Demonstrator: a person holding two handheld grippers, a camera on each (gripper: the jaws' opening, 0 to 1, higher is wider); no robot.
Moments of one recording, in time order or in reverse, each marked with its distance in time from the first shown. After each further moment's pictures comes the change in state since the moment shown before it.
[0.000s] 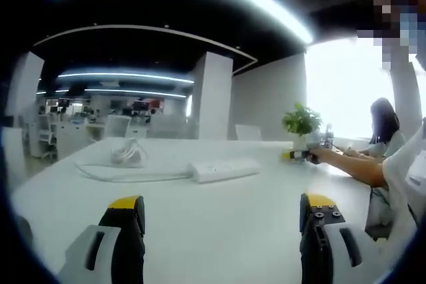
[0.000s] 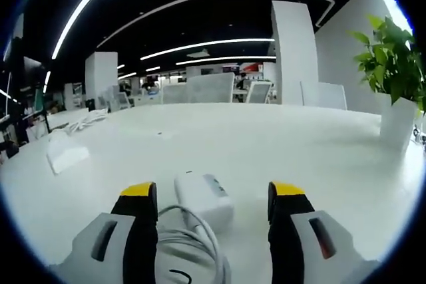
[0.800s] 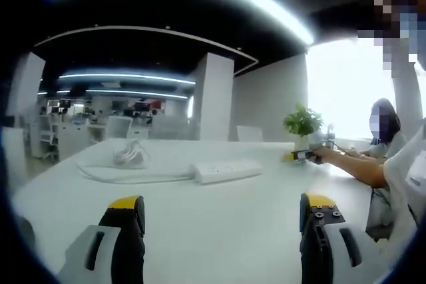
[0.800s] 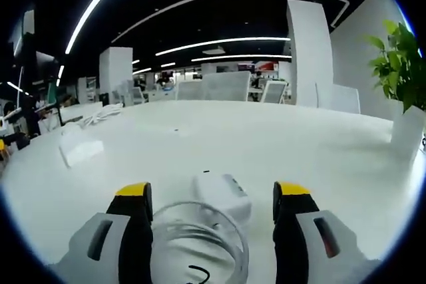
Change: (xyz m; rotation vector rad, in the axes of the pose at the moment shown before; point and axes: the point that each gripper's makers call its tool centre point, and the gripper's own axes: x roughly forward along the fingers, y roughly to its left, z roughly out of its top) left arm -0.001 0.003 0.003 -0.001 -0.009 0.007; right arm -0.004 0.014 0.001 -0.028 0.016 0.094
